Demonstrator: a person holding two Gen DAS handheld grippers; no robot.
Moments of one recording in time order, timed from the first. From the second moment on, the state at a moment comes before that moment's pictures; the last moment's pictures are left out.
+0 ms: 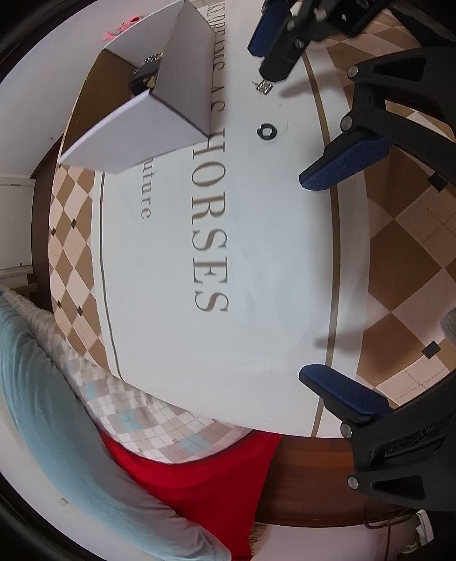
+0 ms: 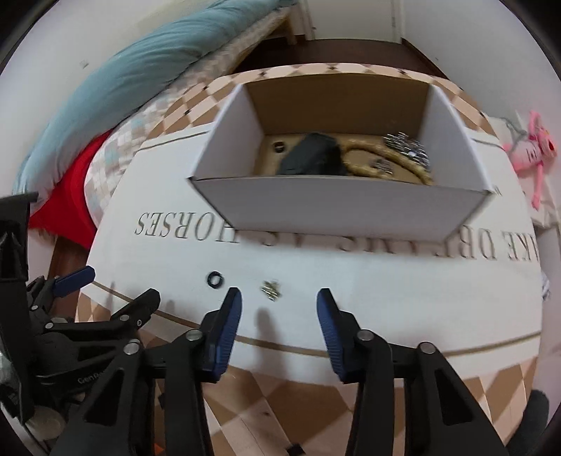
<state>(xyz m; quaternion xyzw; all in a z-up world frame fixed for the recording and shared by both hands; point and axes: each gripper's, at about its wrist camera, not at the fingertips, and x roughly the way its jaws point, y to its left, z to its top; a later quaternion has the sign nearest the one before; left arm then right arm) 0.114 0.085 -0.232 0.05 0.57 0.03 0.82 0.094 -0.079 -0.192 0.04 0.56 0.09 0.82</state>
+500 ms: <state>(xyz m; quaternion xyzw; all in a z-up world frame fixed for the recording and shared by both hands) 0.120 0.063 -0.222 0.04 0.57 0.00 0.82 0.089 -0.093 -0.192 0.01 0.55 0.05 0.83</state>
